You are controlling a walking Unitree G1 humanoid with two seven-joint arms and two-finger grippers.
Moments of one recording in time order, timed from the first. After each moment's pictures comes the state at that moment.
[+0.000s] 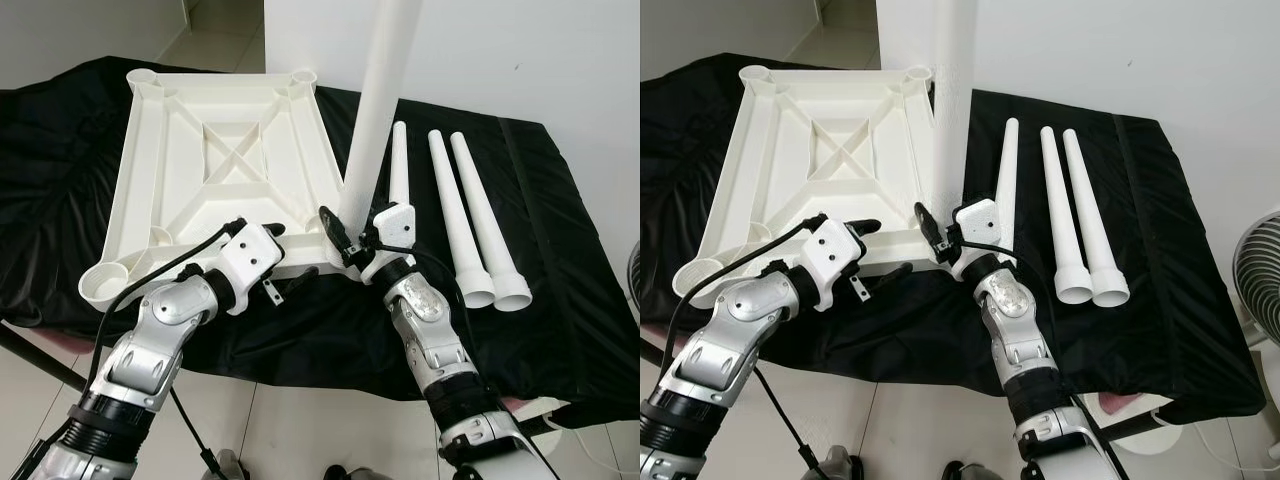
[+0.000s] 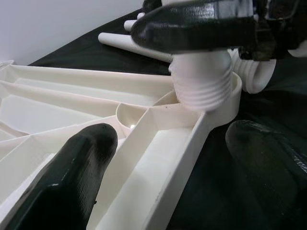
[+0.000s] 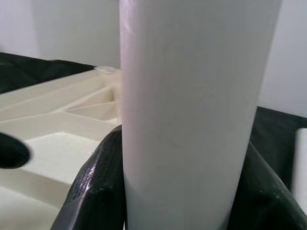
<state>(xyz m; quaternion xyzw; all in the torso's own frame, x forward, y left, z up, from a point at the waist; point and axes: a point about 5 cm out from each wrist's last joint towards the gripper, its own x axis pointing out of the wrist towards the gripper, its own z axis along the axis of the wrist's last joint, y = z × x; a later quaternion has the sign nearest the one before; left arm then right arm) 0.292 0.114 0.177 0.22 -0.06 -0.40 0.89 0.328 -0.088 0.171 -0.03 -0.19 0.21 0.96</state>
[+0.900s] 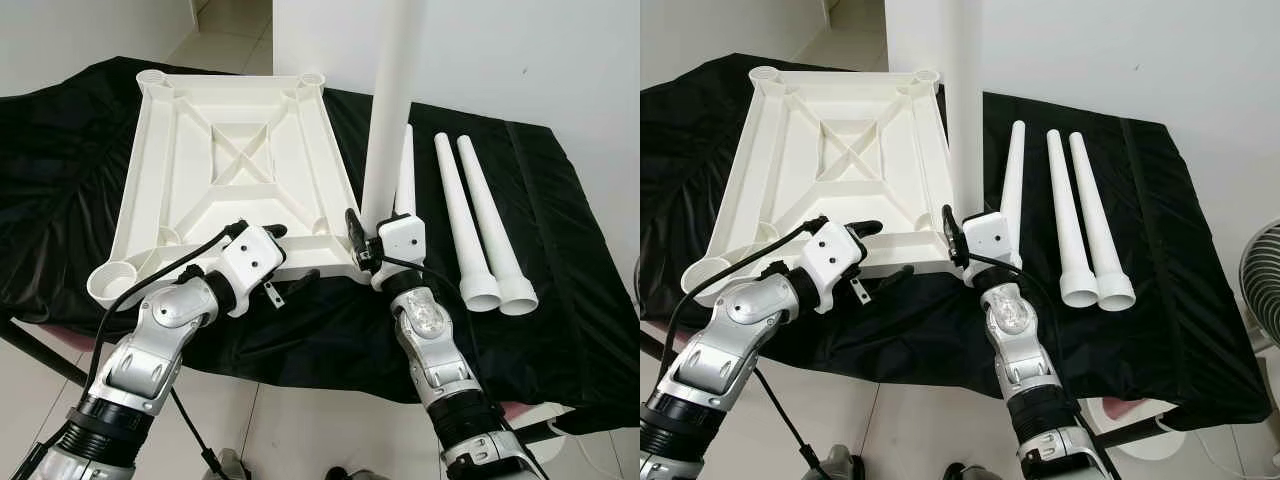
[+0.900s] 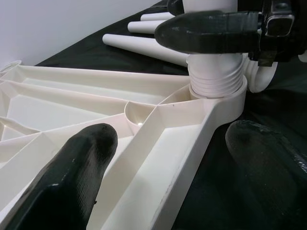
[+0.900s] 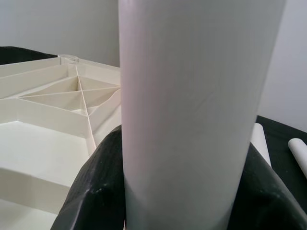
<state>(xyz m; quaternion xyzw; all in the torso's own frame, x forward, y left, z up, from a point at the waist) 0.289 0.112 0.179 0.23 -0.07 -0.41 0.88 0.320 -0.098 0.158 -0.06 -0.18 0.13 0.97</state>
